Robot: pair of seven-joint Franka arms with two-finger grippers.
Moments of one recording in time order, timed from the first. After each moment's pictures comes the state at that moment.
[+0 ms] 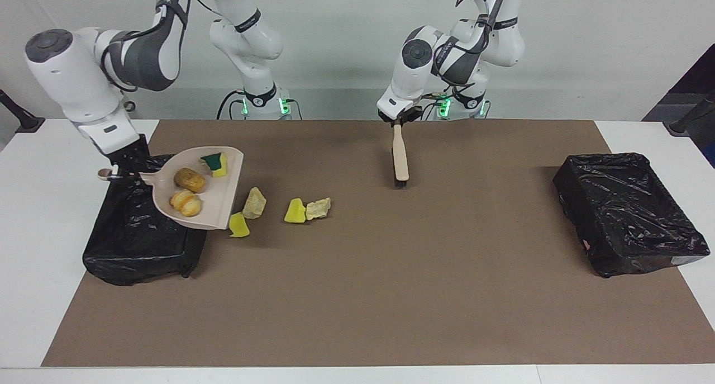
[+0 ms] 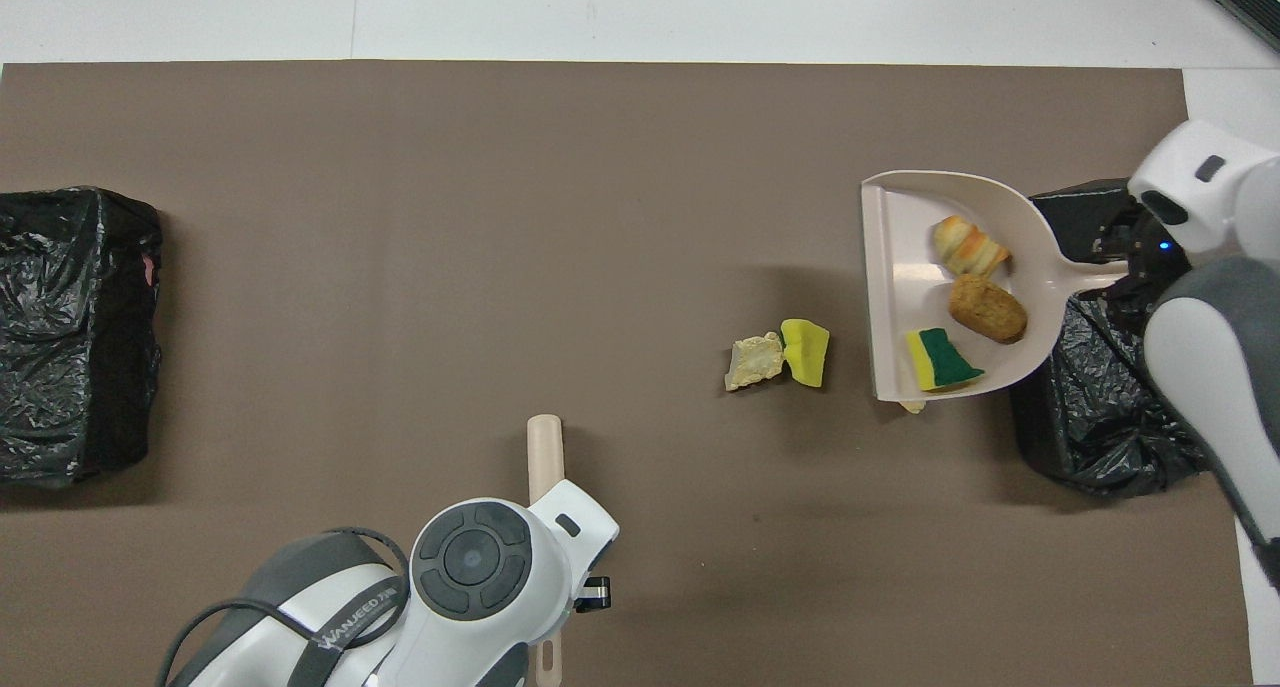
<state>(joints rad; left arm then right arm) -0.68 -0.19 -0.13 -2.40 -0.26 2.01 -0.63 -0.40 0.07 0.10 -1.80 -0.06 1.93 -1.82</state>
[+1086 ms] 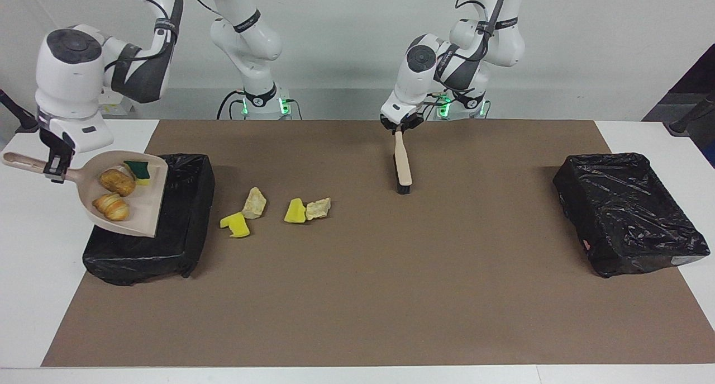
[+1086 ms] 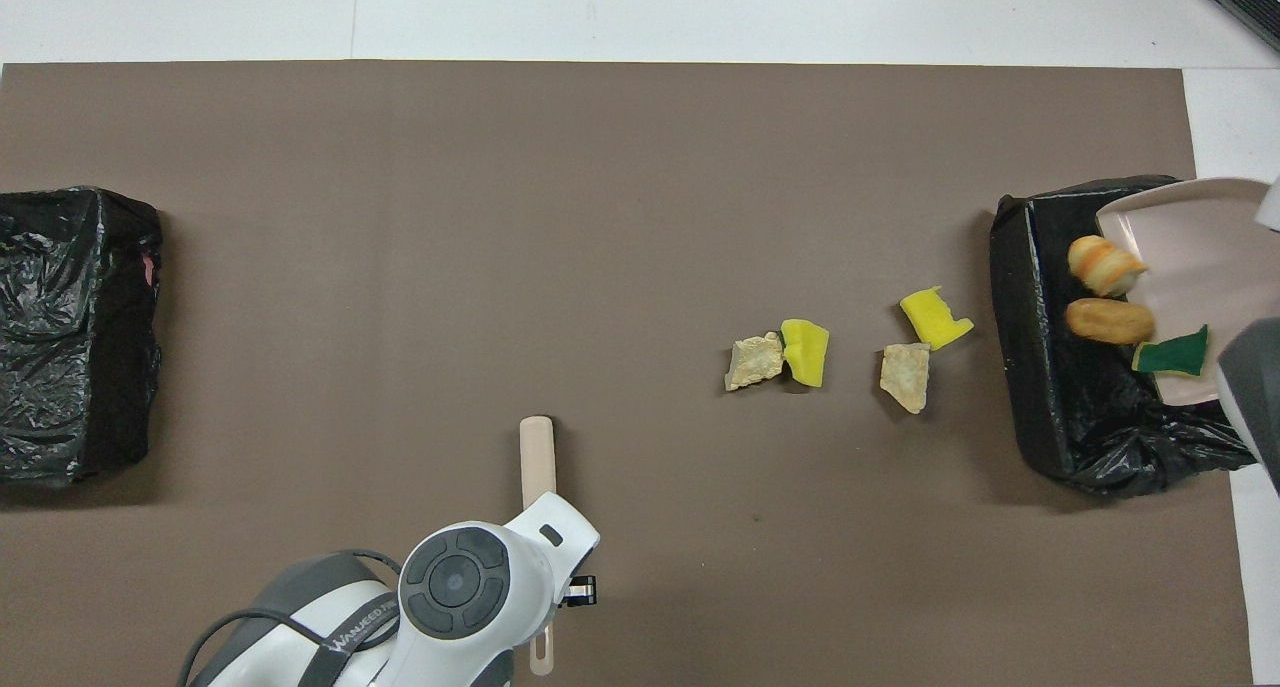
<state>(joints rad) -0.68 -0.20 -0.13 -2.49 -0.26 2.13 -0.64 -0.31 0.08 0.11 -1.82 -0.89 2.10 -1.61</state>
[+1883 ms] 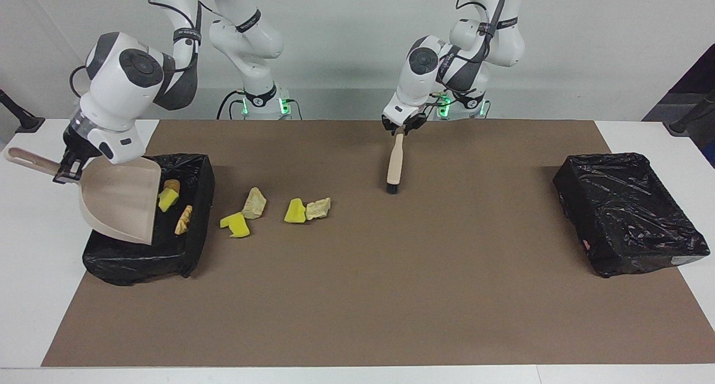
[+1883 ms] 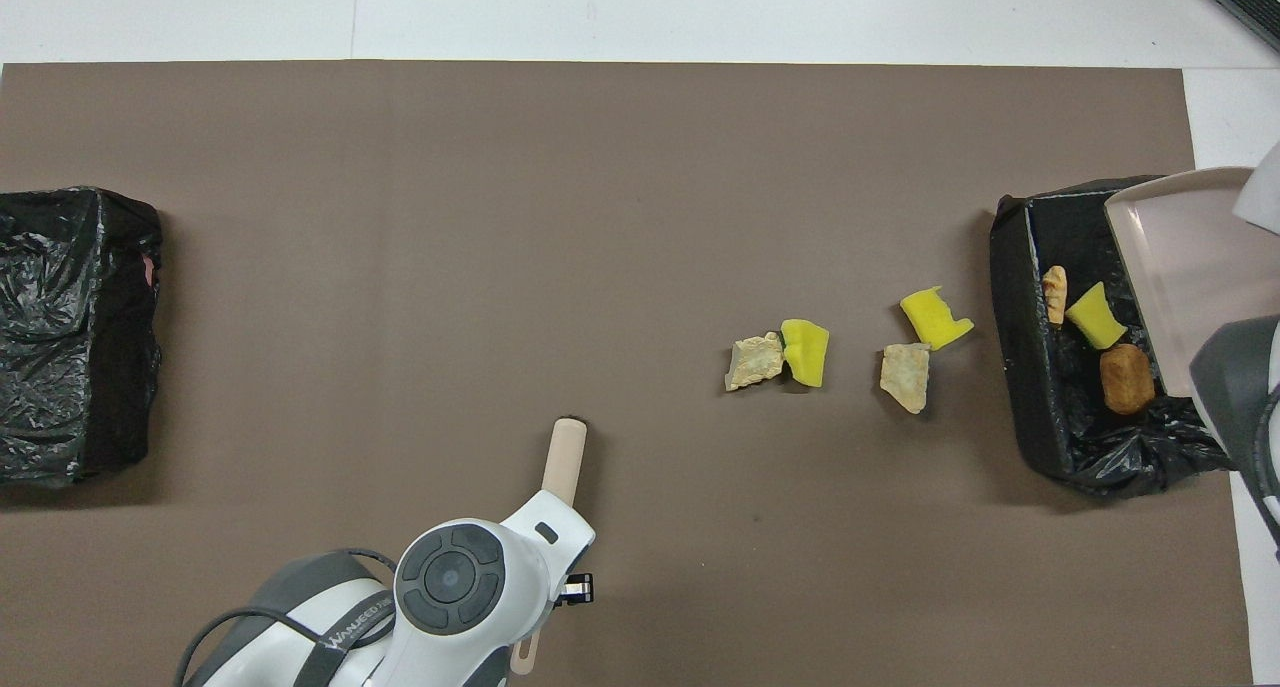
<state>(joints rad) -0.67 -0.20 -0.12 -2.49 -0.26 2.13 -0.64 -0.27 0.08 0.12 -1.80 -0.96 2.05 -1.53</state>
